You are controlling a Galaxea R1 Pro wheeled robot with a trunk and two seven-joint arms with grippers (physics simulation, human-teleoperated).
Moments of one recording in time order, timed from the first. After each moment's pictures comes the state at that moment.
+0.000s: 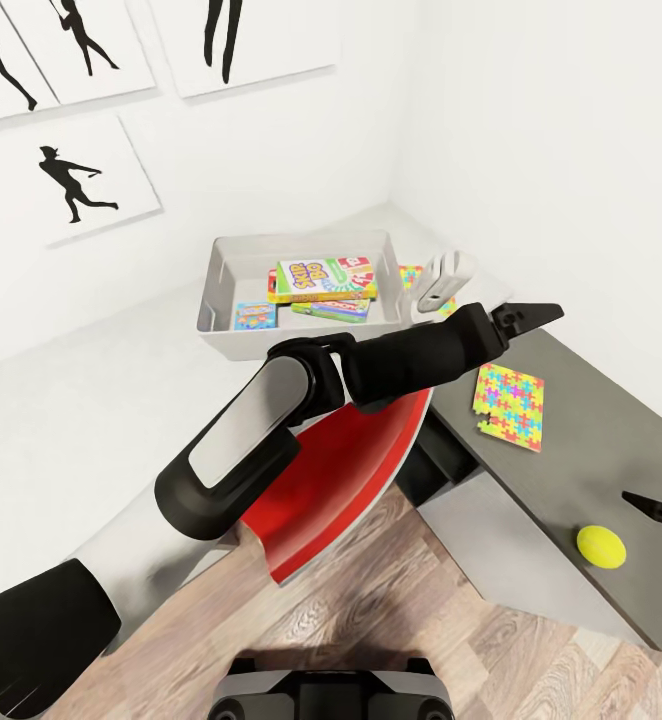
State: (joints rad) left arm -1.14 -0.16 -0.78 -1.61 1.73 0.47 0.48; right arm -0.17 -0.56 -0.56 -1.62 -0.55 0.91 0.33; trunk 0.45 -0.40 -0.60
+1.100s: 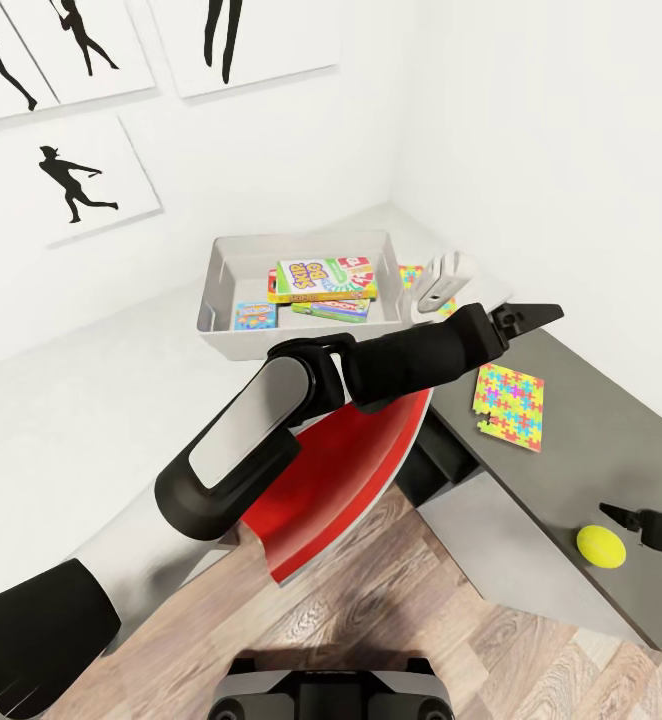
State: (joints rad) left arm -1.14 -0.16 -0.78 -1.61 1.73 0.47 0.48; right arm -0.17 -0.55 -0.45 -1.62 -0.56 0.91 0.22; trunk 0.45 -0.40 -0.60
